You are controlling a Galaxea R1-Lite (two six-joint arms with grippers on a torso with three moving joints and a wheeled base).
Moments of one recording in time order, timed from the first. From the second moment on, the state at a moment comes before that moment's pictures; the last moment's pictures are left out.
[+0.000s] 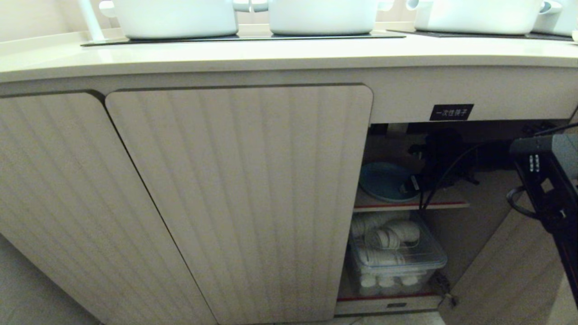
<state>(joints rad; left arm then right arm) 0.00 0.00 0.00 0.00 0.00 0.00 -0.01 2.47 -1.96 0.32 -0.03 -0.20</state>
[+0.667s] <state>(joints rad) 0.00 0.00 0.00 0.00 0.00 0.00 -0.01 2.49 -1.96 0.30 -0.03 -0.20</state>
